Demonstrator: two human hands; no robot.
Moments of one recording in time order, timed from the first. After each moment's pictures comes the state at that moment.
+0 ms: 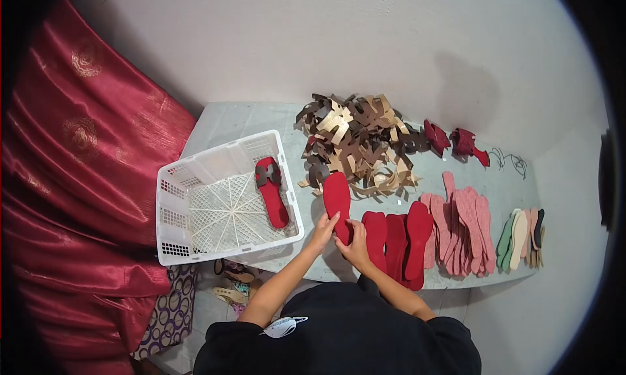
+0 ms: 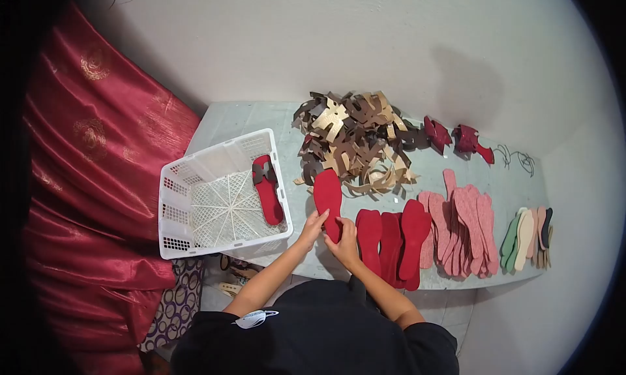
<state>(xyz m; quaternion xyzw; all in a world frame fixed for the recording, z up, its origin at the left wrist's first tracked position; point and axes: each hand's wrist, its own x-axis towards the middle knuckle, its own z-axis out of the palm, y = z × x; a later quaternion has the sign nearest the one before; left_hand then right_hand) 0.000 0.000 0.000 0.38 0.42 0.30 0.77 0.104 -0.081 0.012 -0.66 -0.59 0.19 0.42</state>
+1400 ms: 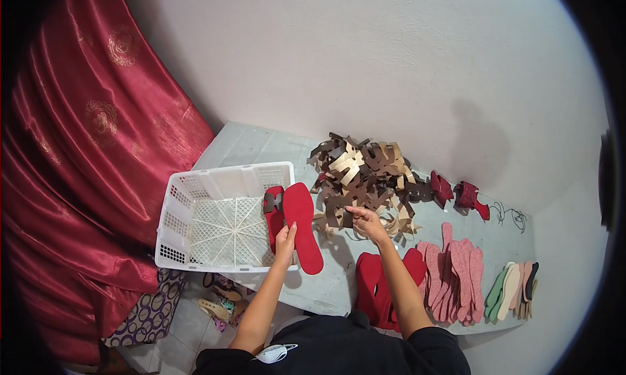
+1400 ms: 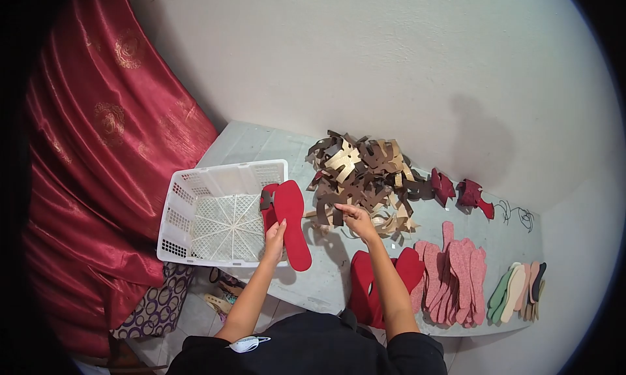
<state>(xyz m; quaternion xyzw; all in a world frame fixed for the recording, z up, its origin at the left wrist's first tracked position) -0.069 0.050 0.050 0.34 0.40 0.55 0.65 0.188 0.063 0.082 -0.46 -0.47 0.60 0.45</state>
